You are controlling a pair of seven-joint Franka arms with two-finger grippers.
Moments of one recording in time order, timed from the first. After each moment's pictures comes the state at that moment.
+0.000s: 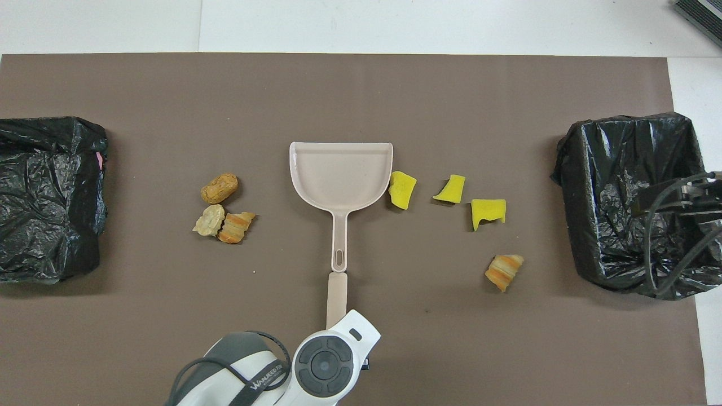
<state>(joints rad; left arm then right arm) -0.87 -0.07 -0.07 -2.40 -0.20 2.16 -0.78 0.01 -0.04 -0.07 -1.61 0.03 1.48 0.04</state>
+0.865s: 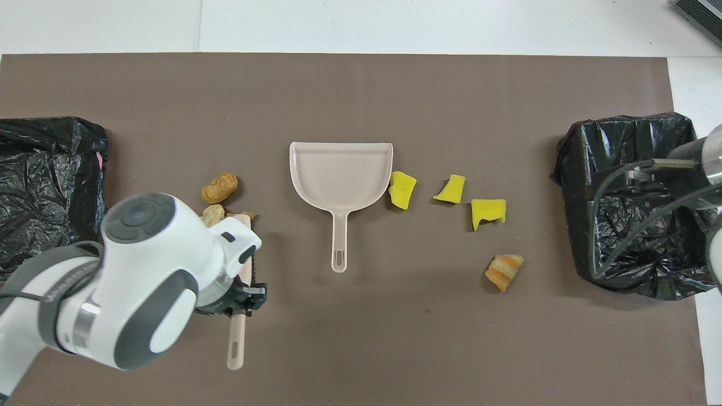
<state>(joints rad) -0.34 -0.12 -0.05 -2.17 -0.19 1.71 -0.36 0.12 -0.02 -0.07 -1.63 0.05 1.60 0.16</state>
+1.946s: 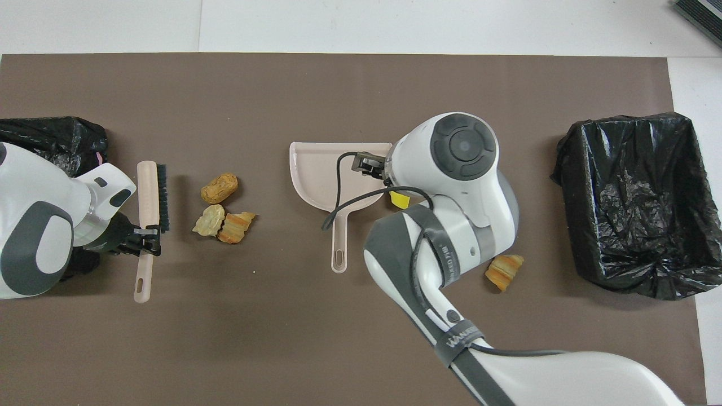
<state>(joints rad) 0.00 0.02 -0.05 -2.12 -0.09 1.90 -0.06 0.57 0.37 -0.06 -1.65 0.09 2.20 0.76</state>
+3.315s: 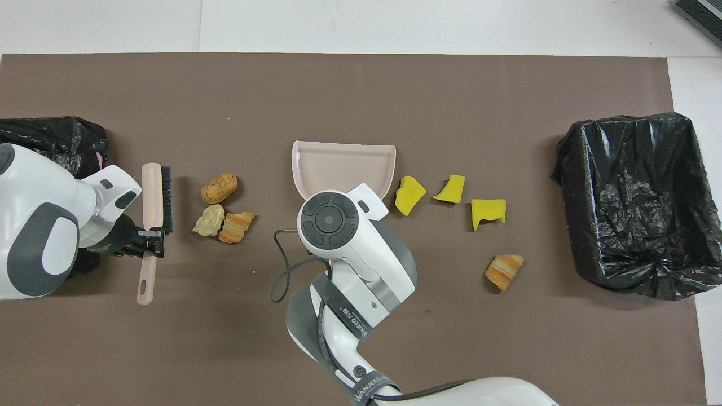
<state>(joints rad) 0.00 0.02 -0.06 -2.13 -0.09 1.90 -0.06 0.76 0.44 -0.07 -1.67 0.04 2.12 0.77</state>
